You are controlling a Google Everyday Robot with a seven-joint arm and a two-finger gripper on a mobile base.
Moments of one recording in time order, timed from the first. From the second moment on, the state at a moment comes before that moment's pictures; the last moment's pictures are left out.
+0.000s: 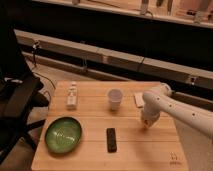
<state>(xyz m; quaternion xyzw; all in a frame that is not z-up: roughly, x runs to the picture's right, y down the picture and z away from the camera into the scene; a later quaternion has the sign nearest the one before) 0.252 0.204 0.826 -0.33 -0.13 -0.37 0.86</state>
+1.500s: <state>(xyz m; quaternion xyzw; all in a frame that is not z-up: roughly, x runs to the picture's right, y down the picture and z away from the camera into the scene) 0.248 0.185 0.837 -0.32 -0.13 -0.38 0.86</state>
